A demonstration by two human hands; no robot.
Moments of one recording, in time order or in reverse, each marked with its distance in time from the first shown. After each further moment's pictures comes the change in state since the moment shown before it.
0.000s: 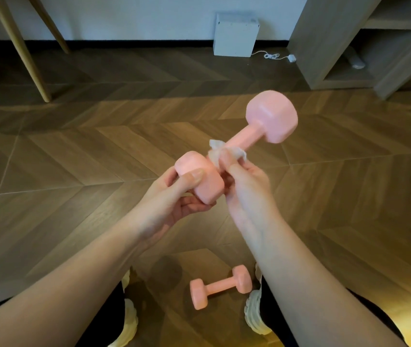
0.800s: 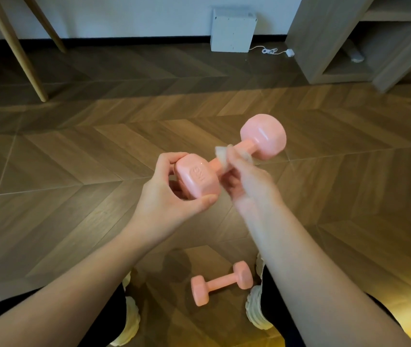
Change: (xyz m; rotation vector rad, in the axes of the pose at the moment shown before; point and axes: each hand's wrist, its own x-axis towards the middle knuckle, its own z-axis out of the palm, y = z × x) left_hand -0.002 -0.014 -0.005 0.649 0.166 0.493; right_hand 0.013 -0.003 -0.005 0.058 0.180 0.126
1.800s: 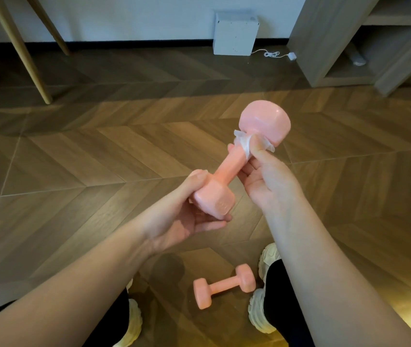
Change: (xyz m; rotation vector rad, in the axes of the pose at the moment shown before) left_hand 0.006 0.011 0.002 -0.857 -0.356 -0.758; right_hand 0.013 -0.021 -0.005 0.100 -0.129 -0.089
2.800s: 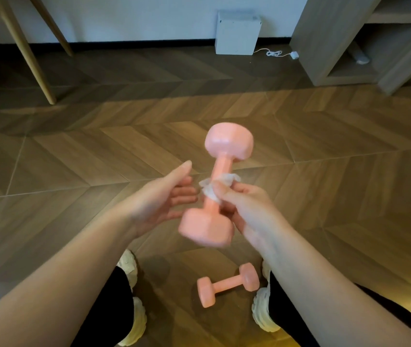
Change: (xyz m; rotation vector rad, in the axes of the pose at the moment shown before) left_hand 0.000 0.023 -0.023 0.407 0.254 -0.046; right_hand -0.030 0.040 -0.018 -0.509 -0.112 0.178
